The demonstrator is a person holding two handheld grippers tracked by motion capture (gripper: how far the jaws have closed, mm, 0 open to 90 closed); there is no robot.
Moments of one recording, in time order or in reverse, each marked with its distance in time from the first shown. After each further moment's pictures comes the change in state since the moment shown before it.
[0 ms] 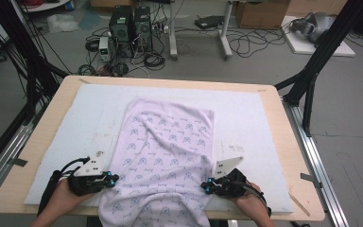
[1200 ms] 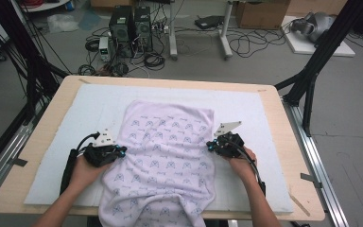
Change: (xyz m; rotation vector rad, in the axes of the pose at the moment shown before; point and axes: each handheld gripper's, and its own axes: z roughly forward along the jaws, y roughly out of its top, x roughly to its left) left arm 0.064 0.037 0.047 -0.073 0.228 -0.121; right arm -0.111 0.027 0.008 0.002 -0.313 0.127
